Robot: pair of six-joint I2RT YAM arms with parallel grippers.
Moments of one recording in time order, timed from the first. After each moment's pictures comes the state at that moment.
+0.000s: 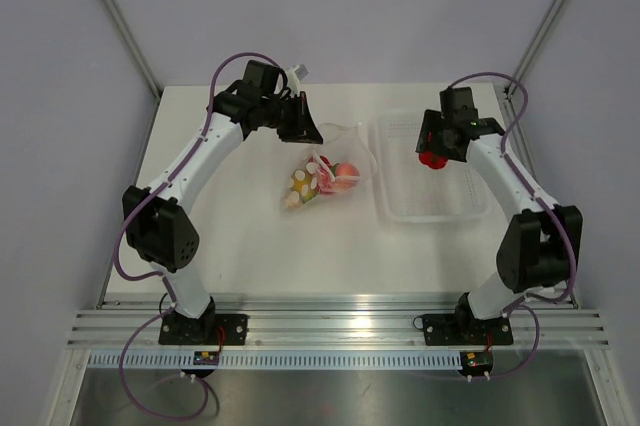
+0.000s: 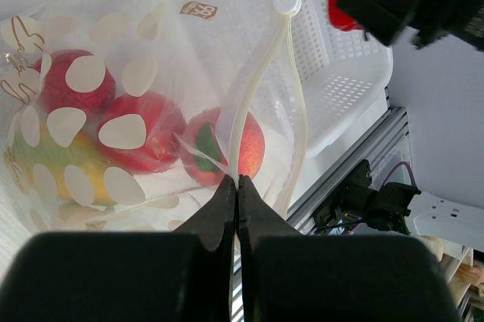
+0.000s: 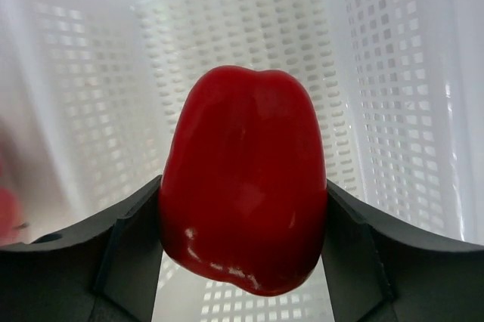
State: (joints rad) left arm -0.41 1.77 1.74 -0.74 0.54 -0.44; right arm 0.16 1.64 1.35 -0.64 0.17 0.33
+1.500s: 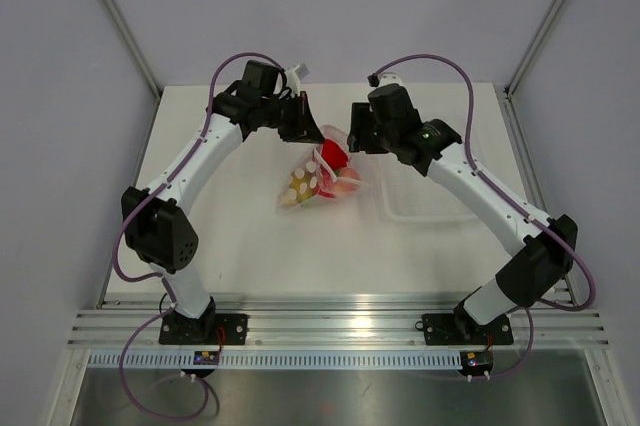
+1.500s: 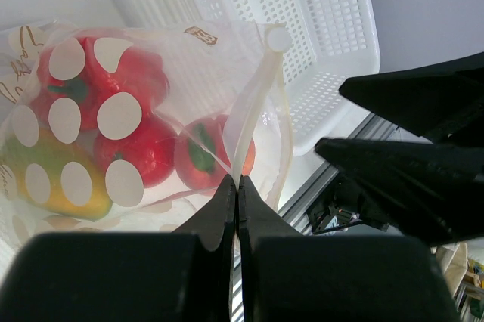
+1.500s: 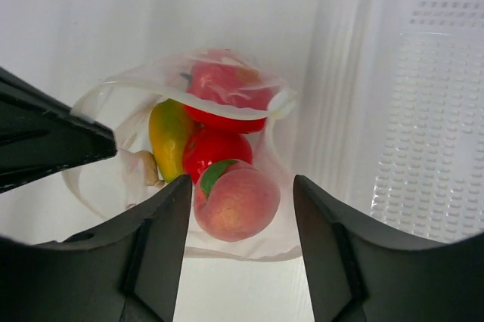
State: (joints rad) left arm -0.41 1.75 1.72 -0.71 0.58 -0.45; right arm 0.63 1.56 1.56 -0.63 0.19 0.45
